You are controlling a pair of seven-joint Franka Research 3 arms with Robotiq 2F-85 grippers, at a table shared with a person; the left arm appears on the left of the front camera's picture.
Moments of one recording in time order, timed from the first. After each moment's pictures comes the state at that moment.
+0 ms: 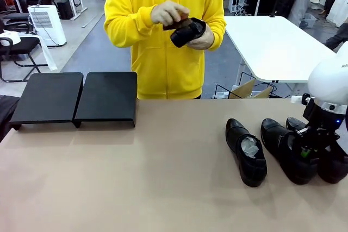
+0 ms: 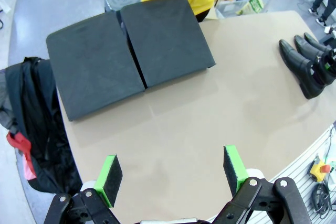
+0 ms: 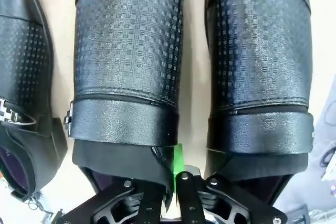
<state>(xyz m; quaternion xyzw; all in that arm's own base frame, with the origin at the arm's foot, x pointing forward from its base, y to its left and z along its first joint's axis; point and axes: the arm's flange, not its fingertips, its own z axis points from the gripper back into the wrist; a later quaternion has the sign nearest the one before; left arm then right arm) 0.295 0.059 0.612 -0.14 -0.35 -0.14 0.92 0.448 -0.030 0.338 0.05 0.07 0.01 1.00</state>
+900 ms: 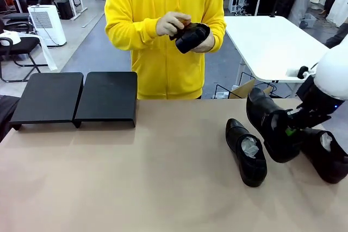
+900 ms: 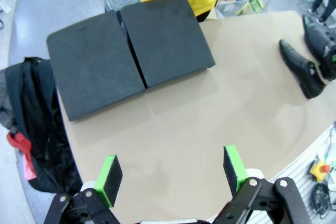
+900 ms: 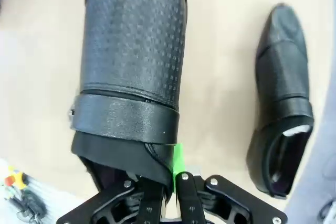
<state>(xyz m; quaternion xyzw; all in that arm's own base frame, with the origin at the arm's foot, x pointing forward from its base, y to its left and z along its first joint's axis) 0.295 0.059 0.611 -0.14 -0.35 -0.14 0.92 0.397 0.045 0.441 0.08 -0.10 0.06 0.99</state>
